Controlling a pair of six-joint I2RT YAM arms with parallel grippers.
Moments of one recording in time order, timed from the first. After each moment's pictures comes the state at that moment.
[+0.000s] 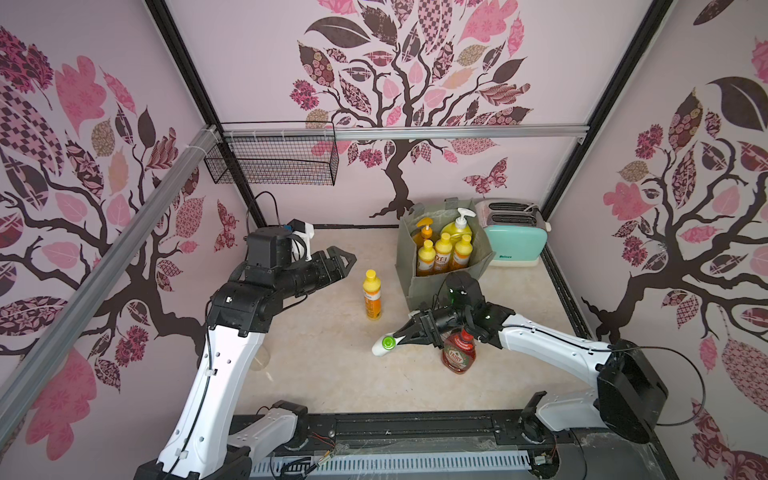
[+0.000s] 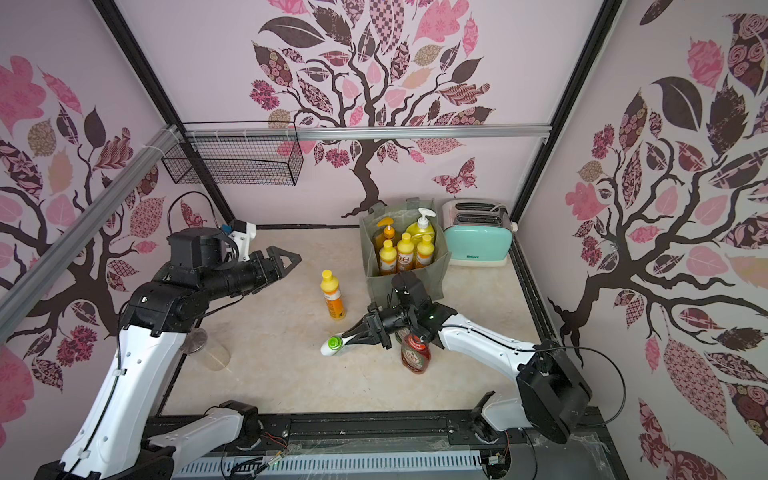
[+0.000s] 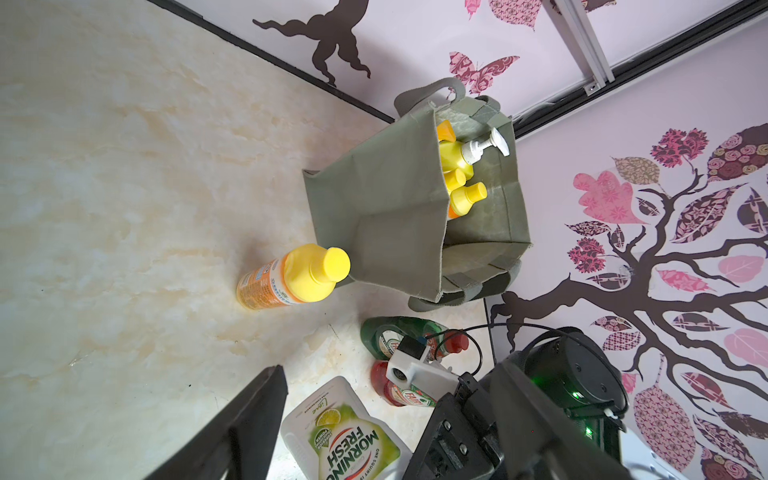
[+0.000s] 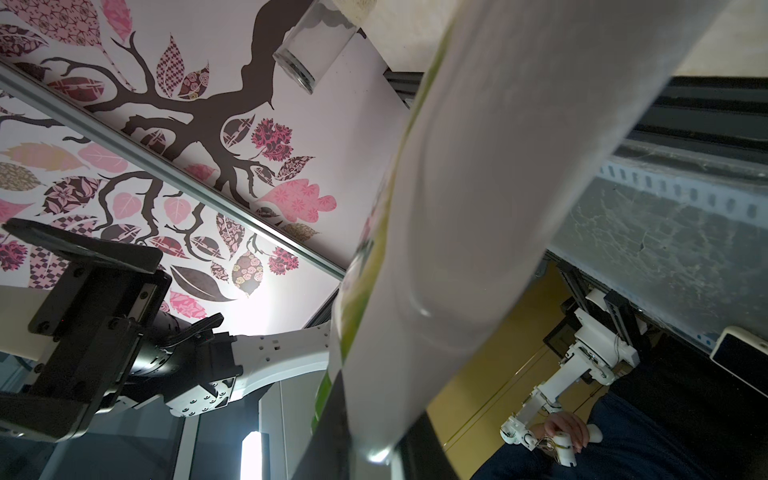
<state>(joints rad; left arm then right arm) -0.25 1.09 1.49 -0.98 0.37 -0.62 0.73 1.37 0.83 0.15 -1.09 1.98</state>
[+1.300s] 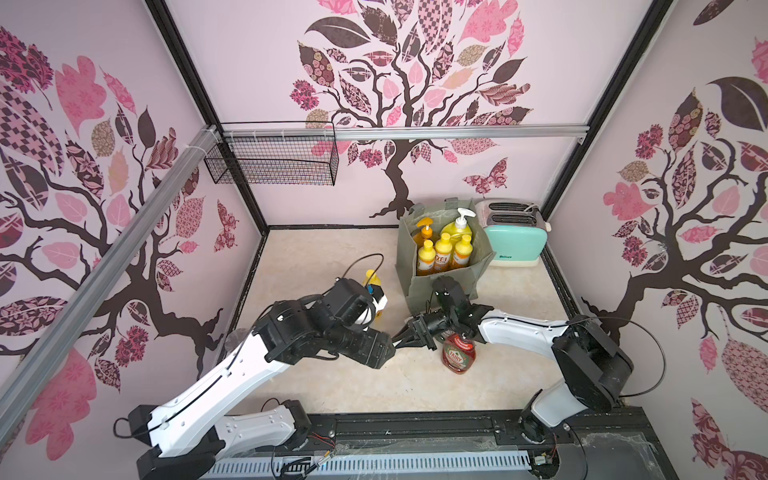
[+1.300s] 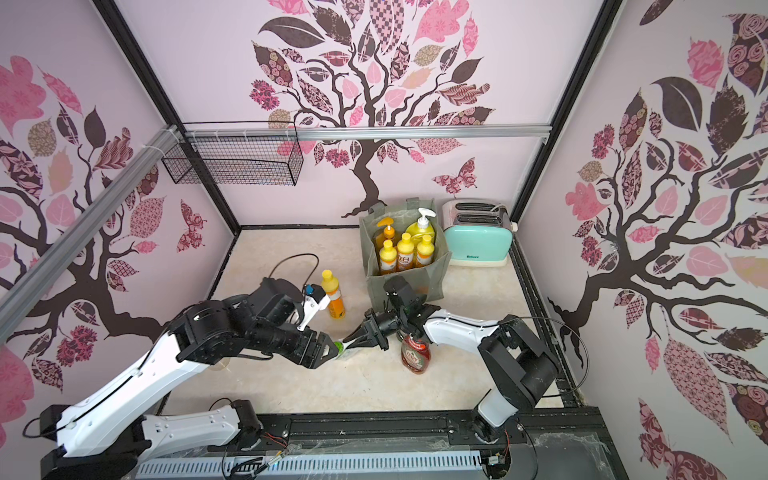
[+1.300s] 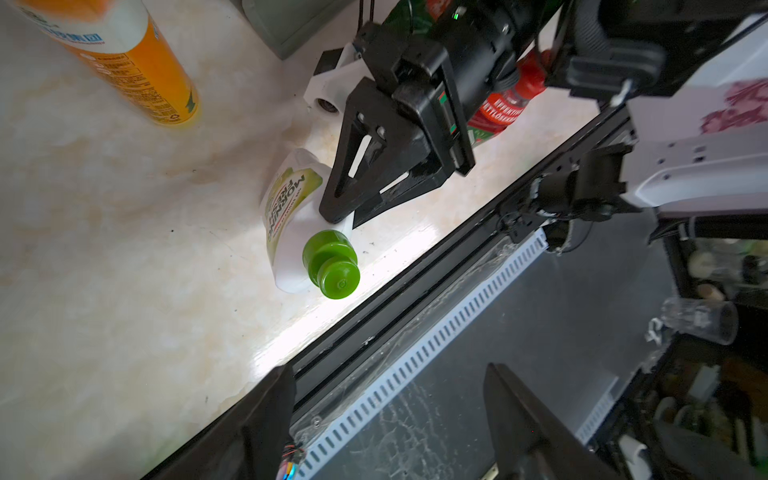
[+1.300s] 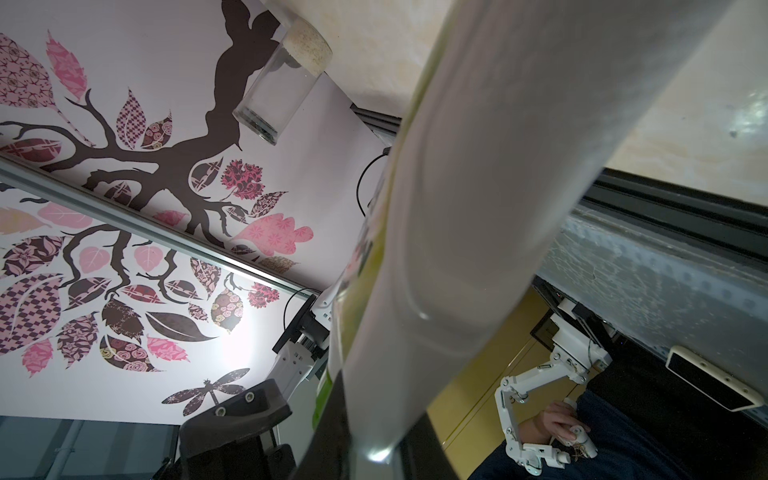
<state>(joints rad) -0.96 1.13 1.41 -1.31 0.11 -0.47 0.70 1.58 0.83 0.18 -1.13 1.86</state>
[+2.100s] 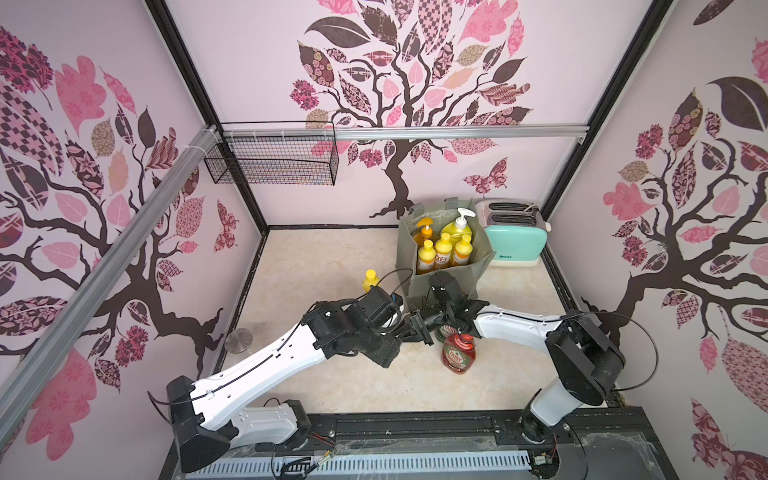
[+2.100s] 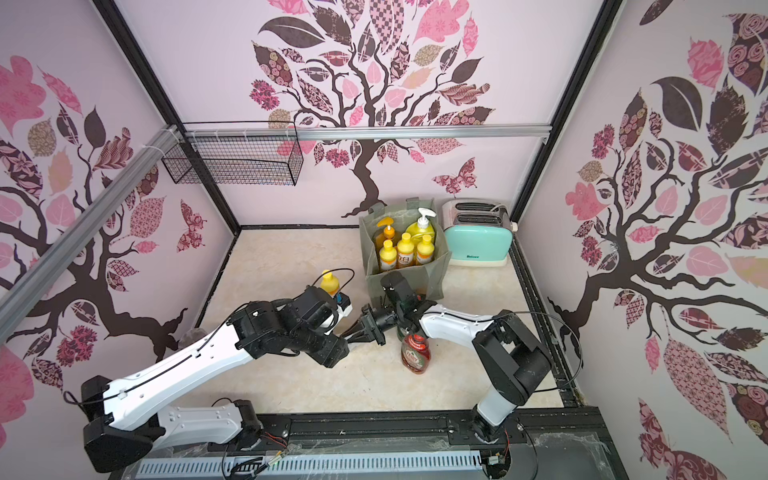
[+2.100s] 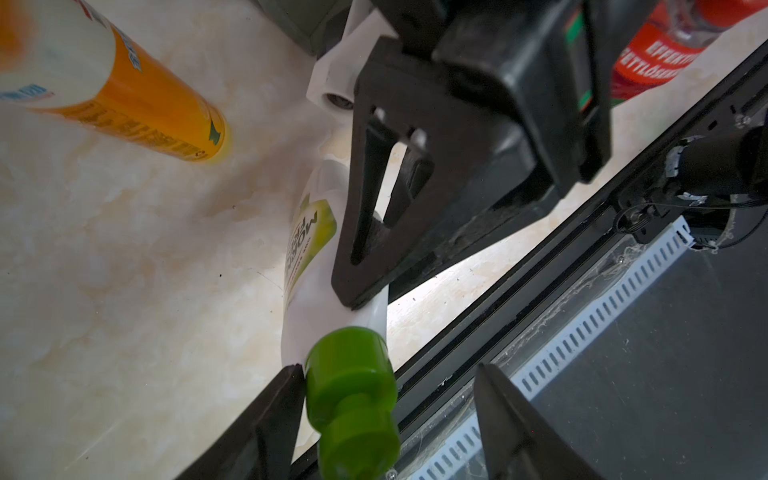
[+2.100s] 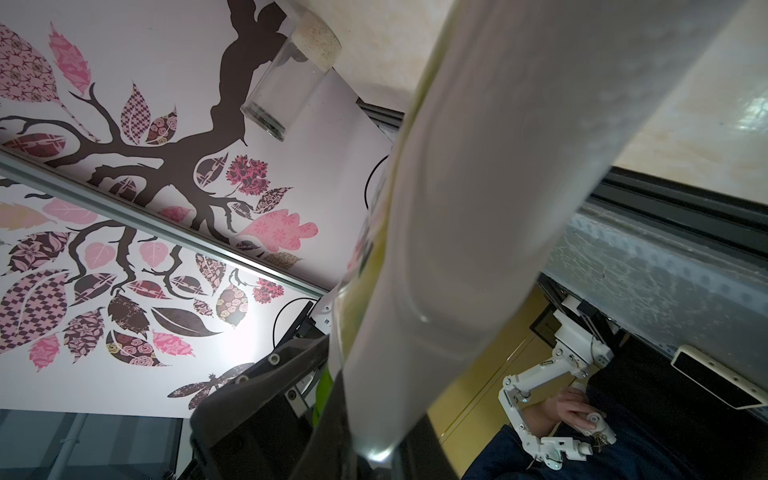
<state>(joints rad) -0.97 1.23 1.23 -1.14 0.00 -0.31 0.70 1.62 0.89 0.17 -1.15 1.86</state>
